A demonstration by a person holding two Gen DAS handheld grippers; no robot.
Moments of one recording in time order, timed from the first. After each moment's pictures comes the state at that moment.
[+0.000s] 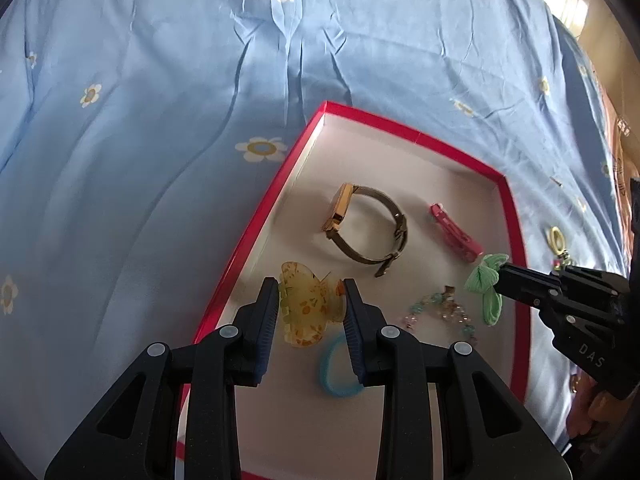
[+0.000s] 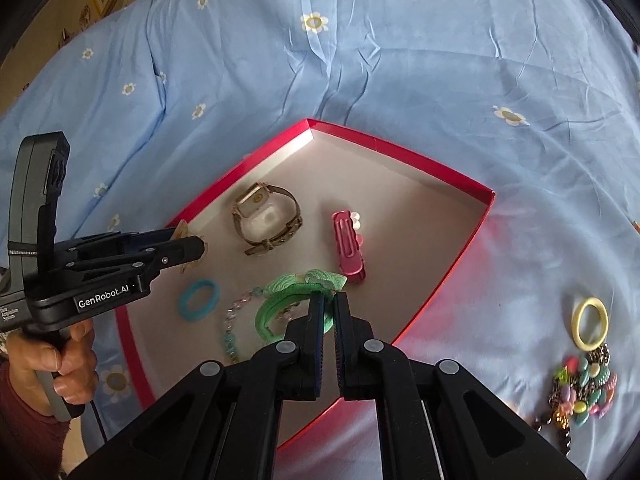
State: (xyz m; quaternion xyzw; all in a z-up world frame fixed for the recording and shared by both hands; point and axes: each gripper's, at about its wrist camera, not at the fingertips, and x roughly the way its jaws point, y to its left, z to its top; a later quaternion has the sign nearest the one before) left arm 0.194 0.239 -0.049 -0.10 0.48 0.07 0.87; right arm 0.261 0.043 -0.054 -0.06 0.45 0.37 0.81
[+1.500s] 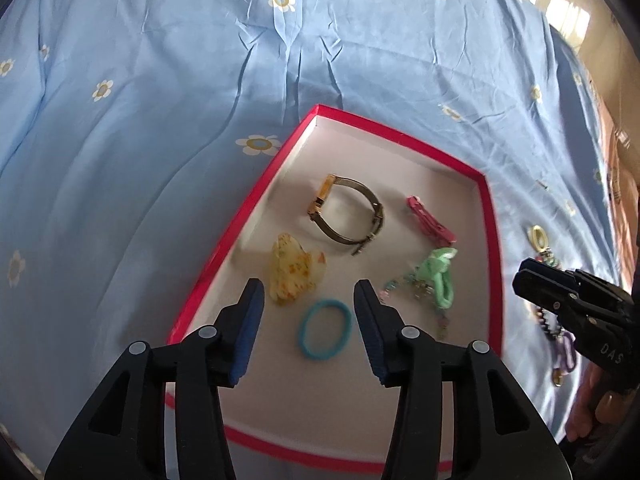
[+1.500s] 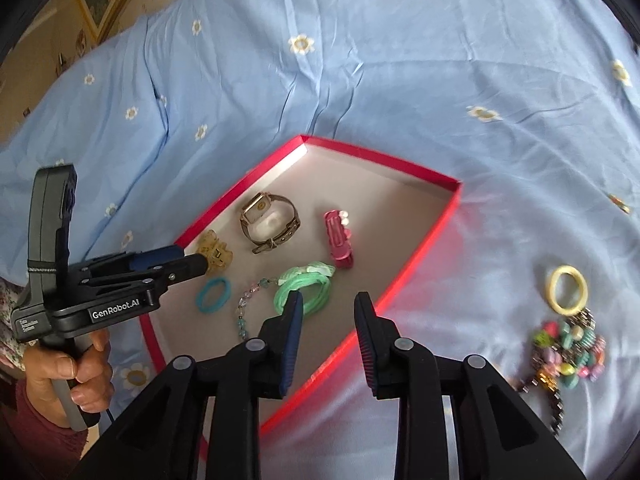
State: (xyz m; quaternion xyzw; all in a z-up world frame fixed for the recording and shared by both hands) left arm 0.164 0.226 -0.033 -0.12 0.46 0.08 0.87; right arm 0.242 0.006 -0.035 -0.01 0.44 0.37 0.82
